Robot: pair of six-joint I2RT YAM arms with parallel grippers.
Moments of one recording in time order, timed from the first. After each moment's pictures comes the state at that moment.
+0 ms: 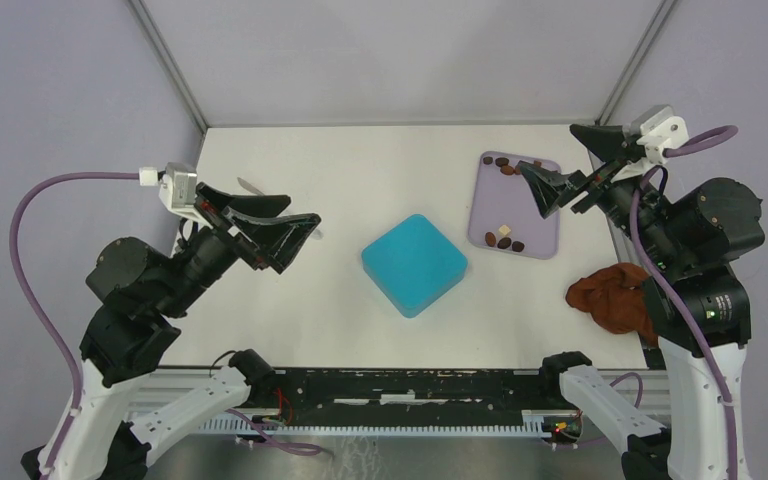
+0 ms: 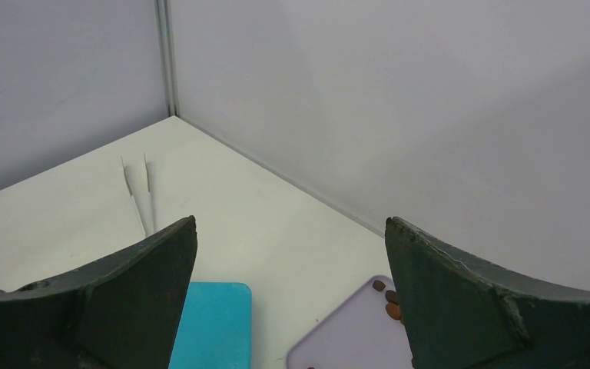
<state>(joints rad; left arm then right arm) -0.70 0.66 1.31 -0.48 0.05 -0.48 0.19 0.86 1.53 -0.50 -0.40 -0.07</state>
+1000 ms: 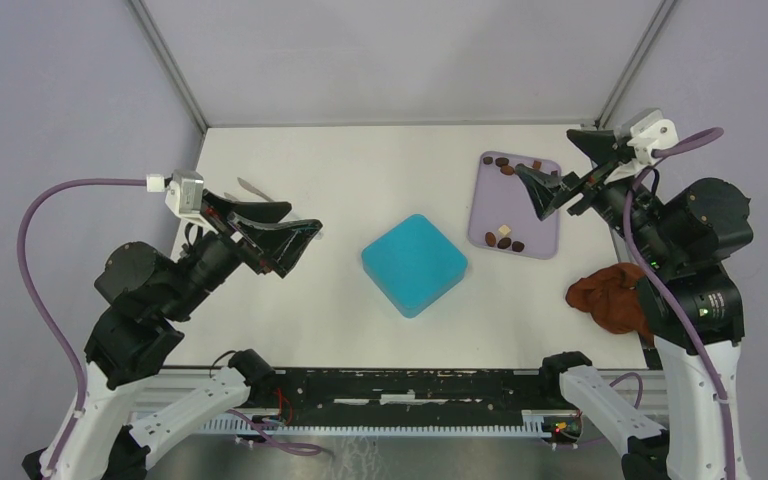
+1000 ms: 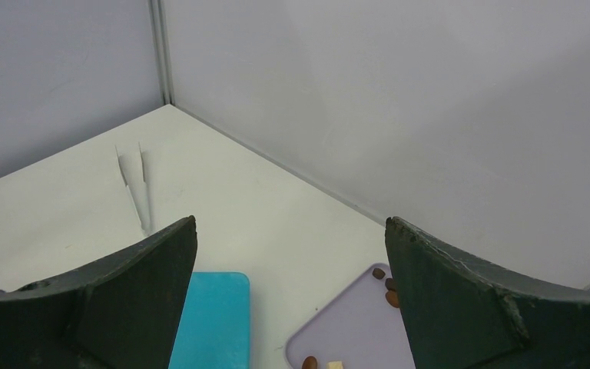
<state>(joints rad) -0.70 0.63 1.25 -0.48 0.03 -0.48 0.19 0.85 1.49 -0.50 -0.39 -0.08</state>
